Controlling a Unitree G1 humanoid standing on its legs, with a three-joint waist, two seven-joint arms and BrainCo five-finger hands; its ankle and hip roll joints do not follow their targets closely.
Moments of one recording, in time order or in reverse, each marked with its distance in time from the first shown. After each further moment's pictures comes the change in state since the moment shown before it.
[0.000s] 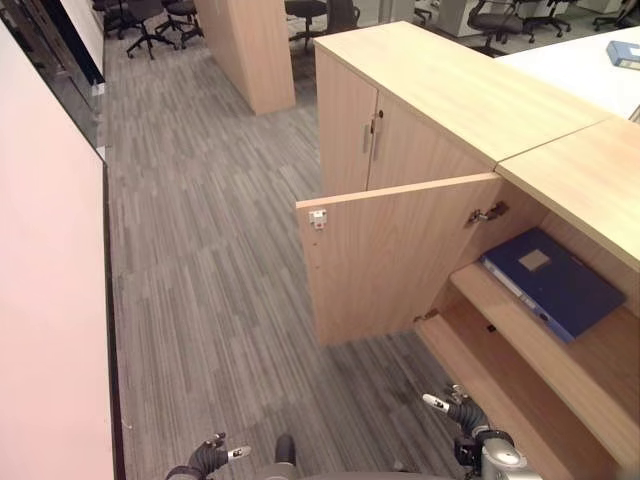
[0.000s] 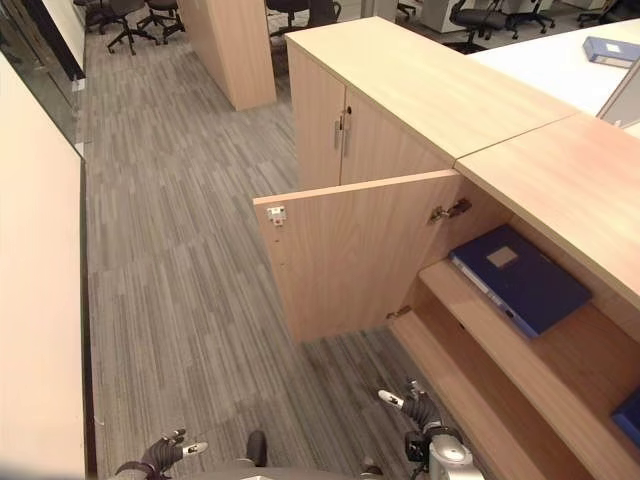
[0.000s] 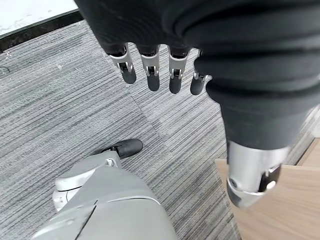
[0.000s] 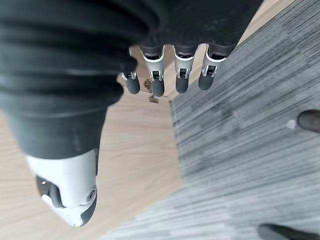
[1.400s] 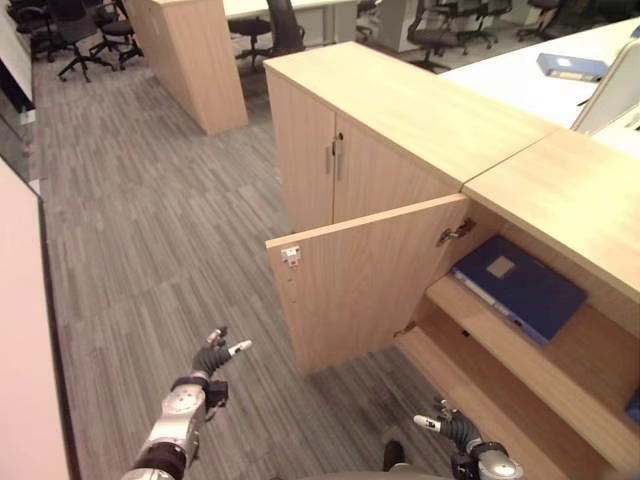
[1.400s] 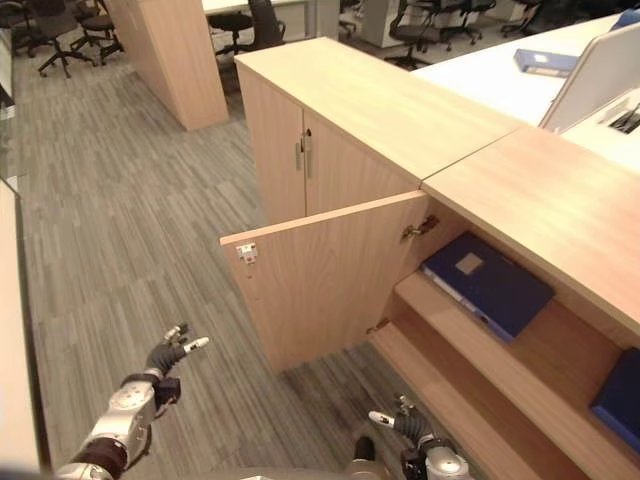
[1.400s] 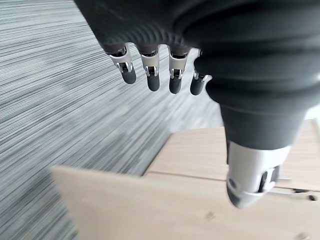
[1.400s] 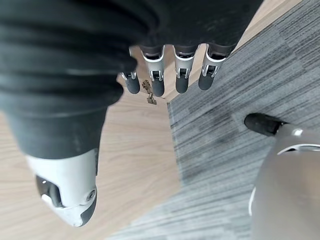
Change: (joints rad) left arm -0.216 0.126 0.082 -0.268 -0.203 -0.043 0.063; right arm 0.043 0.013 0.067 0.000 -0.086 0.021 0.056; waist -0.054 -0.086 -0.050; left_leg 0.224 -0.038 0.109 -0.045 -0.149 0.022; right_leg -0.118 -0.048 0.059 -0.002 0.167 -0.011
